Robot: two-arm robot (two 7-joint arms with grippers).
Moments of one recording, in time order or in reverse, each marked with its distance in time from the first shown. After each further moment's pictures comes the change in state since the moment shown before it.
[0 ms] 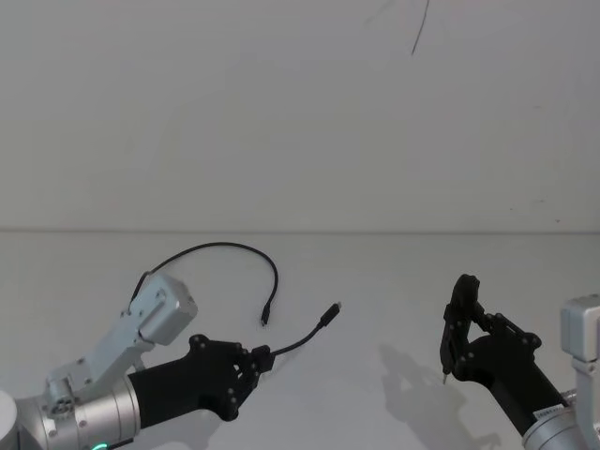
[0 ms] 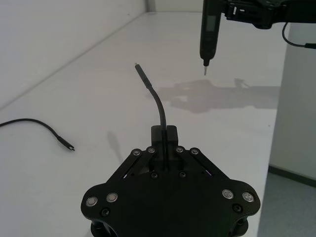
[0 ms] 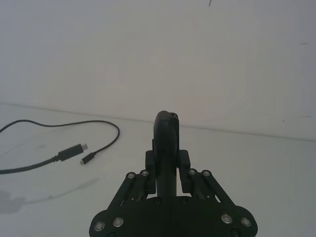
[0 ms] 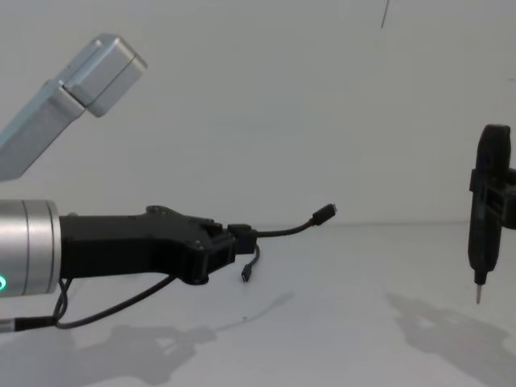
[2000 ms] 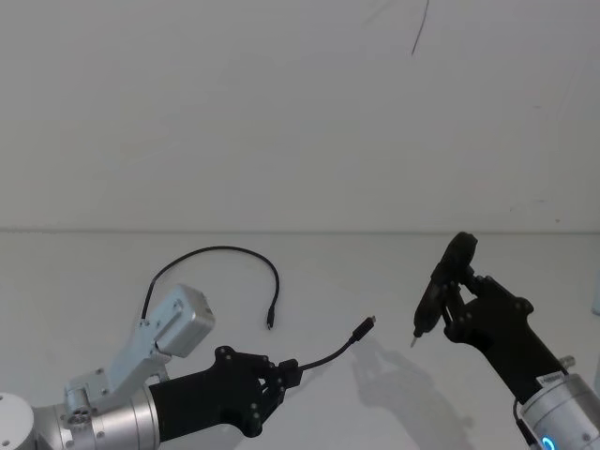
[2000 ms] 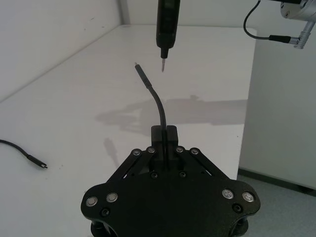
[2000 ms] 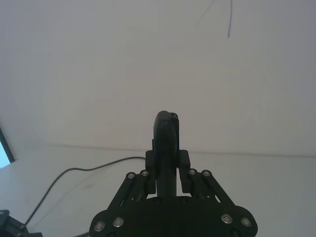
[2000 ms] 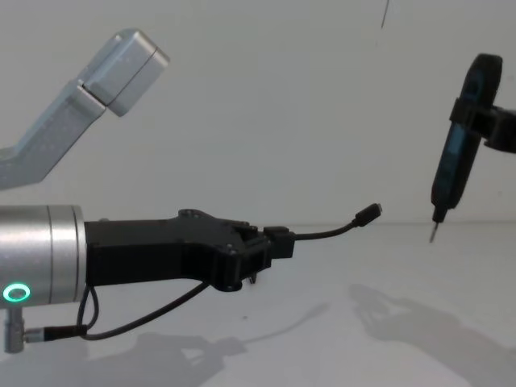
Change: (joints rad) left arm -0.011 -0.009 0.047 -0.001 -0.045 -0.031 -0.044; right arm 0.032 -0.044 0.041 -0.041 0.170 0.012 0.123
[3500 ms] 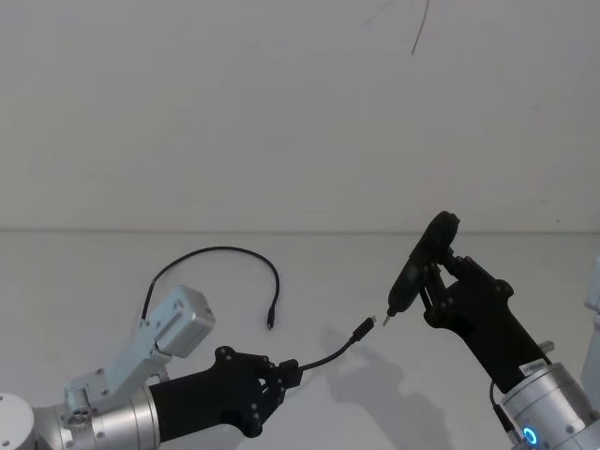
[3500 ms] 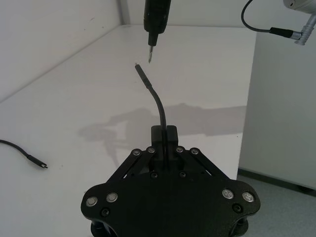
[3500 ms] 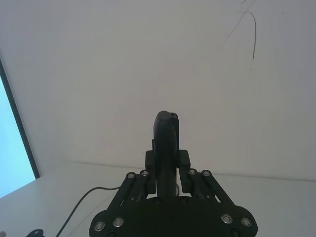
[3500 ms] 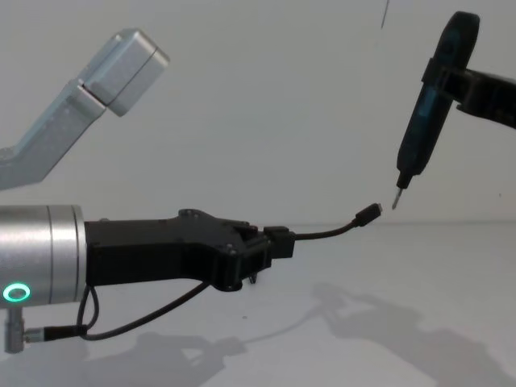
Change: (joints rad) left arm 0.000 0.000 0.000 0.000 0.000 0.000 0.000; right arm 0.026 -0.025 -0.033 0.006 0.026 -0.067 0.047
